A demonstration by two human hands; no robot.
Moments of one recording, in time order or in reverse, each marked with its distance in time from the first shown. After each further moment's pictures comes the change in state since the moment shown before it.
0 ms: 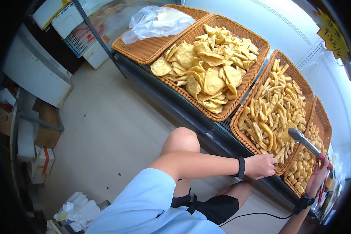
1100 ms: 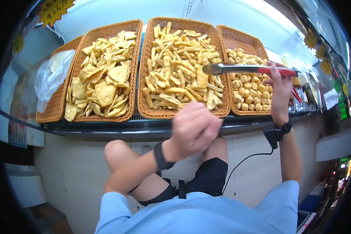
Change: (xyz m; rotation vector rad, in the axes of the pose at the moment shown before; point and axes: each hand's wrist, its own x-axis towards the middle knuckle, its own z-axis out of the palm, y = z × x) left_hand 0.064 0.049 -0.117 -0.491 0.515 -0.138; right_hand -0.057 -0.058 0.031 -0.226 0.058 -0.404
